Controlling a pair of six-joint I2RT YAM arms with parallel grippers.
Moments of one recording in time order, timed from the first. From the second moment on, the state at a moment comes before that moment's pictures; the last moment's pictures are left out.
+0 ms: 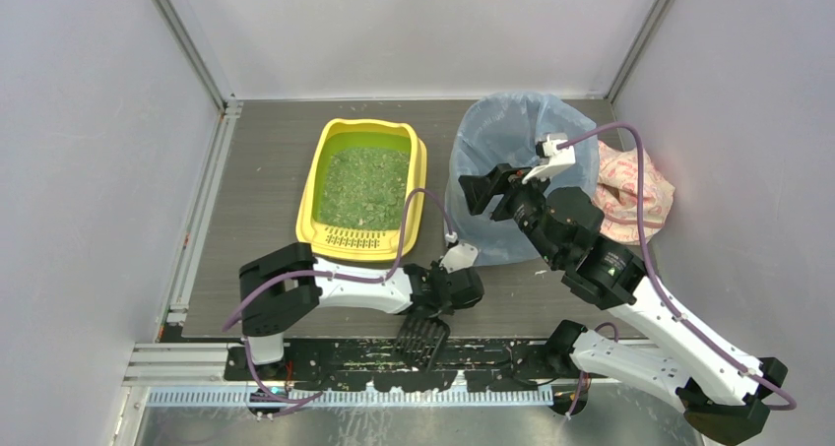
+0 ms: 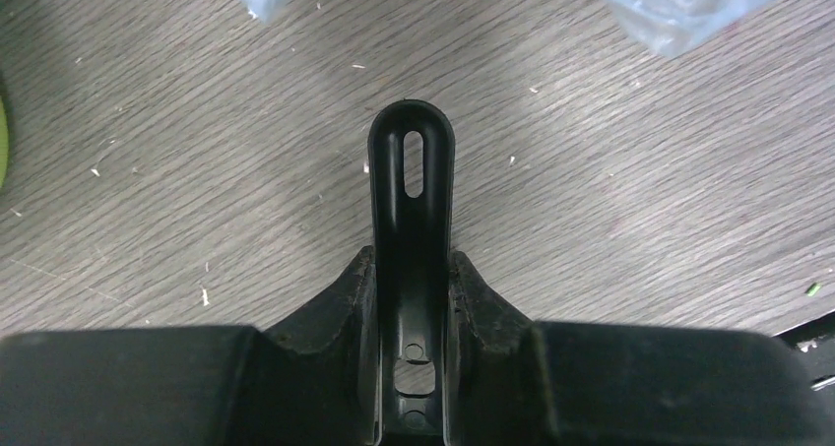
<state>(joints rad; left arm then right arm) -1.33 1.84 1.13 -0.35 -0.47 -0.71 0.84 0.79 1.01 -0.29 0.40 0.45</state>
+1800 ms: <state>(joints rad) -1.32 0.78 1.42 -0.15 0.08 0.13 0.58 1.14 0.88 0.76 -0.77 1.17</state>
